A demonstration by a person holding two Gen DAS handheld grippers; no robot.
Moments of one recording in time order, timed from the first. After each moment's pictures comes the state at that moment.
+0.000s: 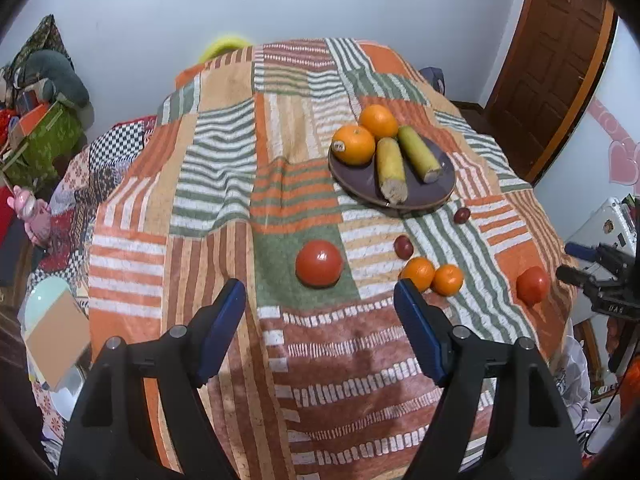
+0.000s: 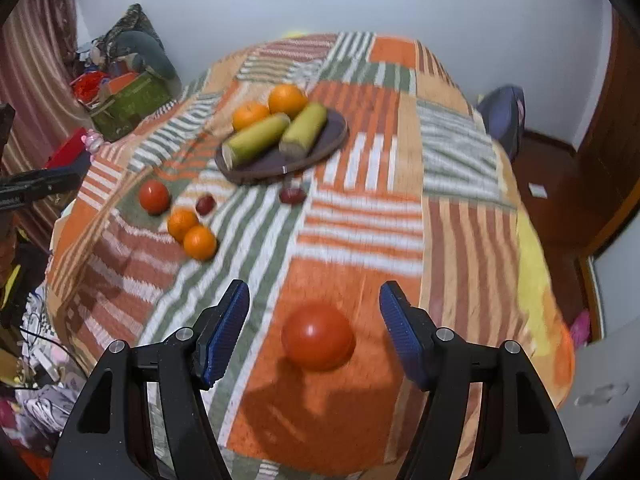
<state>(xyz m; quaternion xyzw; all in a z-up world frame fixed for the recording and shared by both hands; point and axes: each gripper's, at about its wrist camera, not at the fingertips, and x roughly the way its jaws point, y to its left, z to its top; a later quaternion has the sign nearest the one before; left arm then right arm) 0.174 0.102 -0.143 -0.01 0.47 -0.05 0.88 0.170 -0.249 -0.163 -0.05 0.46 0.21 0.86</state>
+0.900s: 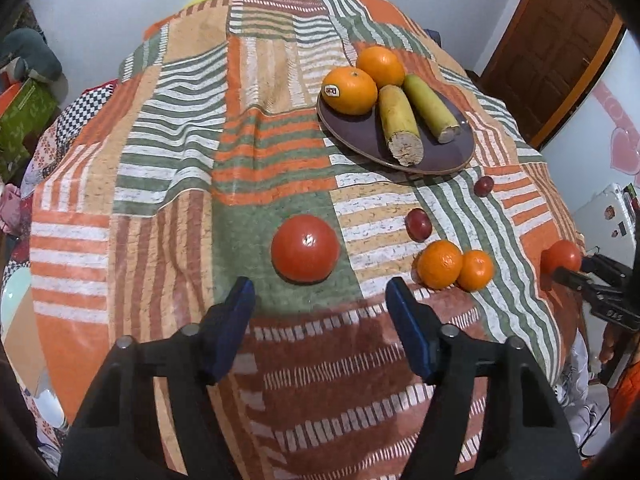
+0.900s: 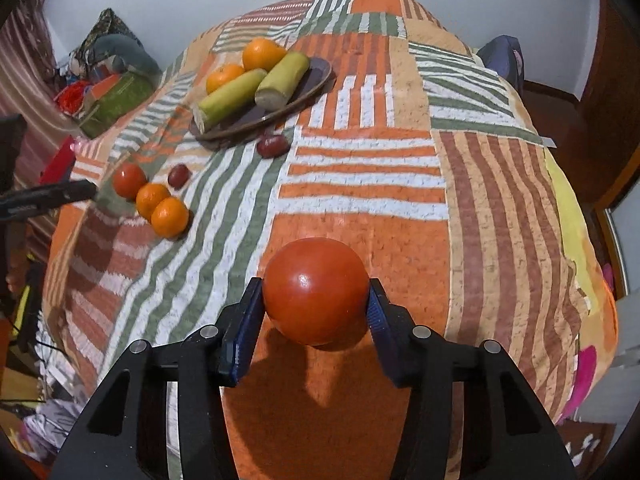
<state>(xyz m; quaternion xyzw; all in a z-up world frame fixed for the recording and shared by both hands) 0.228 0.094 -0.207 -0.02 0.53 -0.08 0.84 0.183 -0.253 -0.205 0.01 0.50 0.20 0.84</state>
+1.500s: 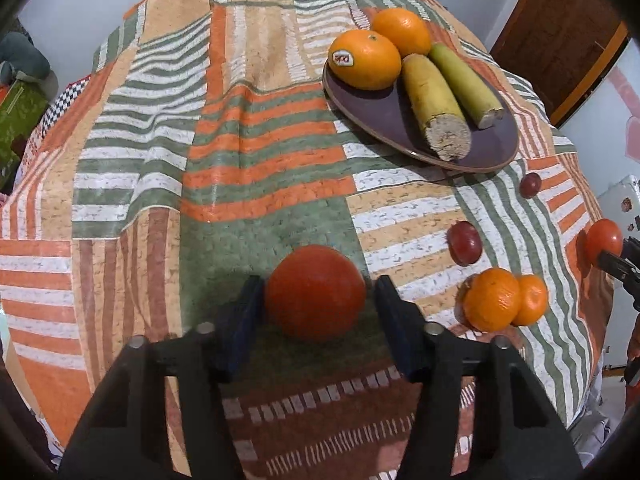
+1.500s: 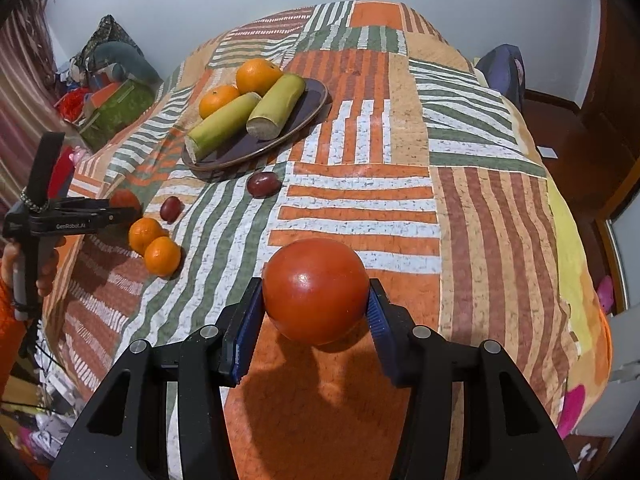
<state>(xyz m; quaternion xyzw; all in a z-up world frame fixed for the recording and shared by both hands) 0.276 0.090 -0.253 -0.01 0.57 -0.07 0.82 0.211 -0.249 -0.199 0.00 0.49 0.20 0.85</state>
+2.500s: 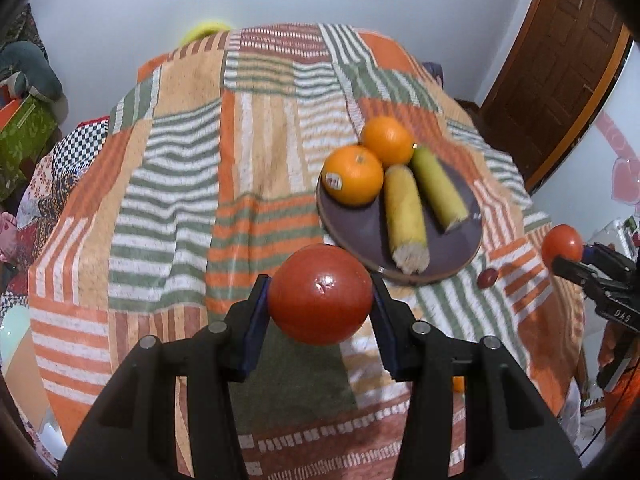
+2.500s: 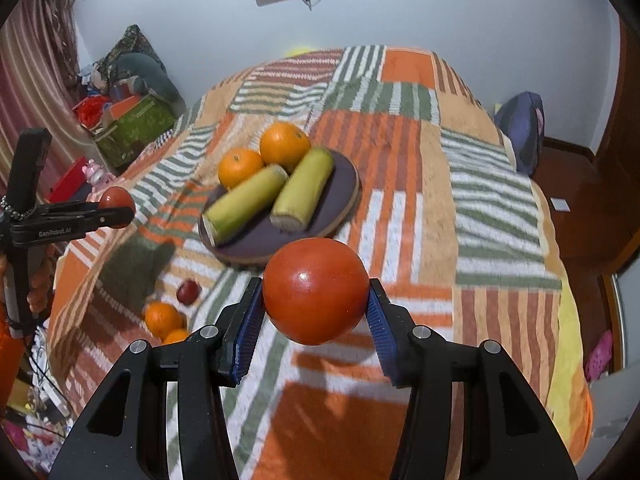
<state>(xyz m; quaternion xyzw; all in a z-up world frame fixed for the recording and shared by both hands) 0.295 0.091 -0.176 -0.04 0.48 -0.07 0.87 0.263 -0.219 -0.159 -0.02 0.43 0.24 0.87</state>
